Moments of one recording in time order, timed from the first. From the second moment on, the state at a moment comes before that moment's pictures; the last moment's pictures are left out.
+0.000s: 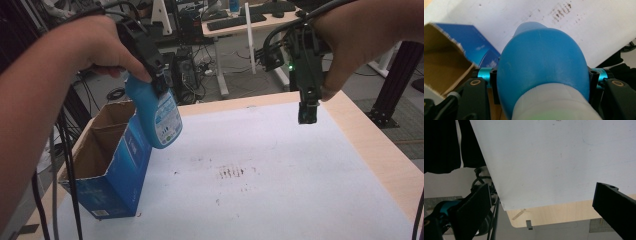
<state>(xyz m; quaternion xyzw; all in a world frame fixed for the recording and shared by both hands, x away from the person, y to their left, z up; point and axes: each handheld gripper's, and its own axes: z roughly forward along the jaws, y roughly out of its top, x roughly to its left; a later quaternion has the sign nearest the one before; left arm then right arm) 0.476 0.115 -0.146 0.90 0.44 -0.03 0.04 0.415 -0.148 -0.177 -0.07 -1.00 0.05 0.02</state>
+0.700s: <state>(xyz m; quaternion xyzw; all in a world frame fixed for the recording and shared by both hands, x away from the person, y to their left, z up) 0.443 0.204 -0.099 0.87 0.49 -0.03 0.04 0.417 -0.125 -0.178 -0.05 -1.00 0.06 0.02</state>
